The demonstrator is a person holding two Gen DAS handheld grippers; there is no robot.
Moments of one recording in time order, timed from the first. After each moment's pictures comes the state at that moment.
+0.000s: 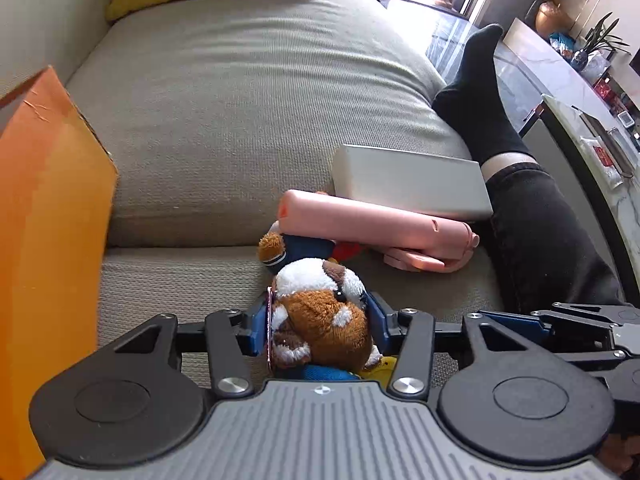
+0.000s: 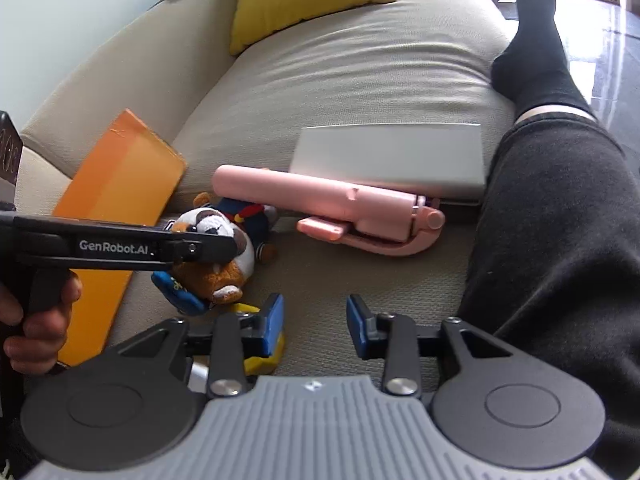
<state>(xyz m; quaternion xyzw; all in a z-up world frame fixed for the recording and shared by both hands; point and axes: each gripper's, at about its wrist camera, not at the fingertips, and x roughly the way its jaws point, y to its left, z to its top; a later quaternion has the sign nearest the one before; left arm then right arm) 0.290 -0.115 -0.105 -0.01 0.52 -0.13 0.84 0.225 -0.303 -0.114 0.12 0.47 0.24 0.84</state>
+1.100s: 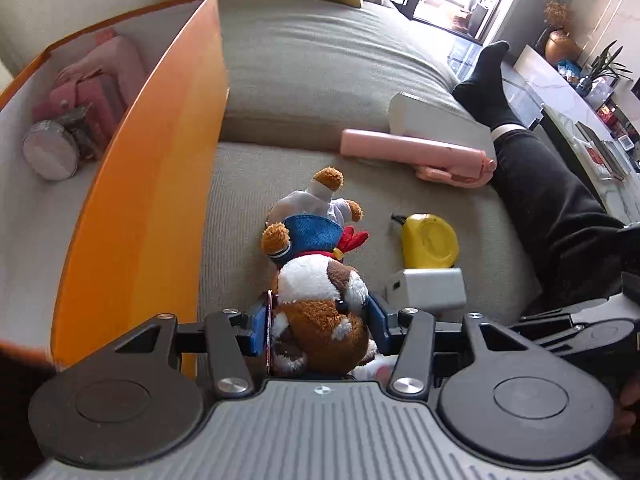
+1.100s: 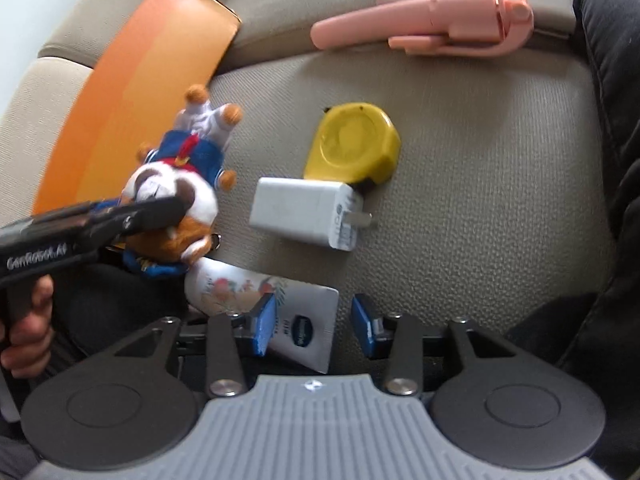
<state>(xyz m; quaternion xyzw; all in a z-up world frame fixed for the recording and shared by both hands) 0.167 -0.036 -0.107 -0.05 0.50 -0.10 0.86 0.160 -0.248 -0.150 0.12 0.59 0.28 0.75</state>
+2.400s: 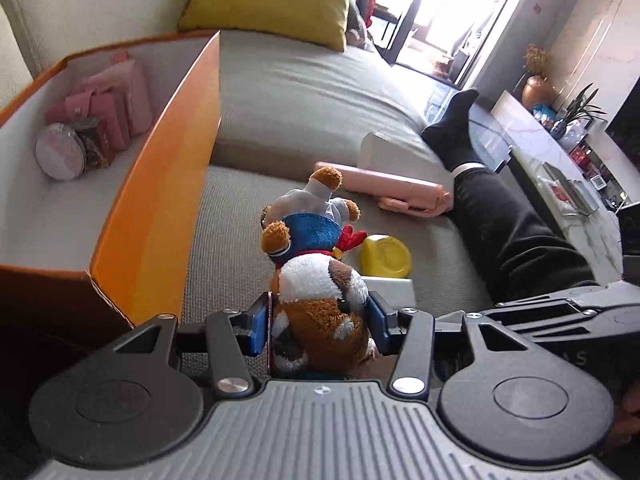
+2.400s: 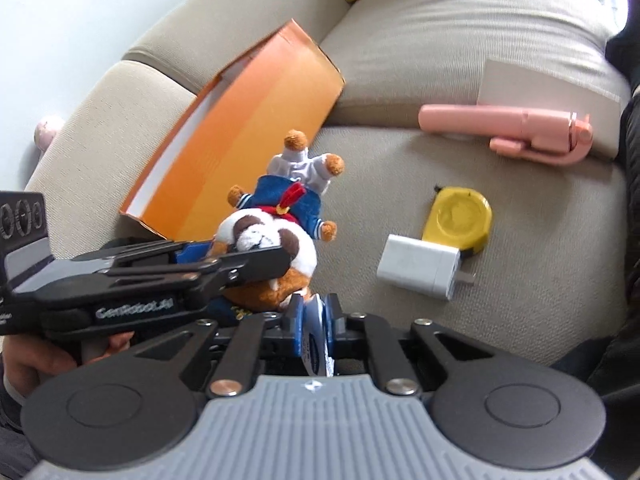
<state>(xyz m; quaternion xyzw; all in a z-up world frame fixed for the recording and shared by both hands) 0.122 -0.031 -0.074 -0.10 0.44 -0.13 0.88 0.134 -0.222 -0.081 0.10 0.49 0.34 0.79</state>
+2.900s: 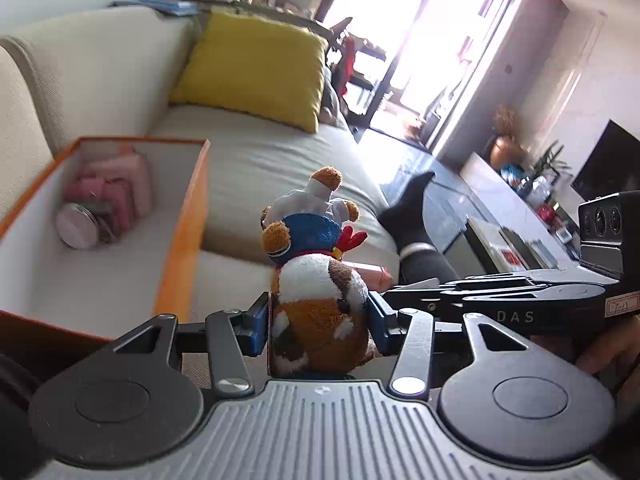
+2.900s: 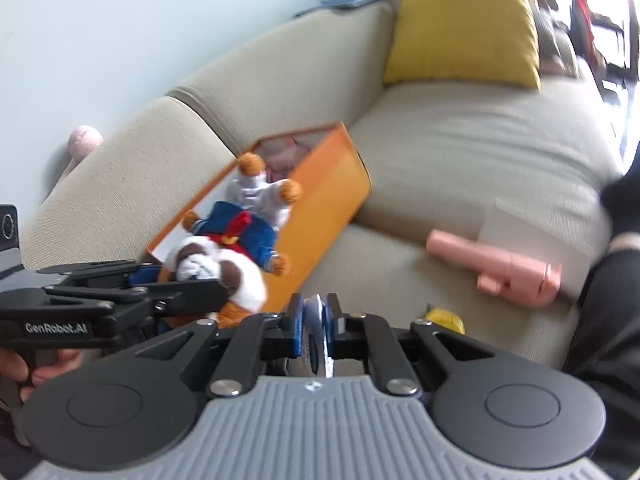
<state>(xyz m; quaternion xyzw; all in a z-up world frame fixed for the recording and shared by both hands) 0.092 -0.009 0.012 -0.14 0.35 -0.14 0.92 0.135 -0.215 0.019 0.02 0.40 0.37 0.84</state>
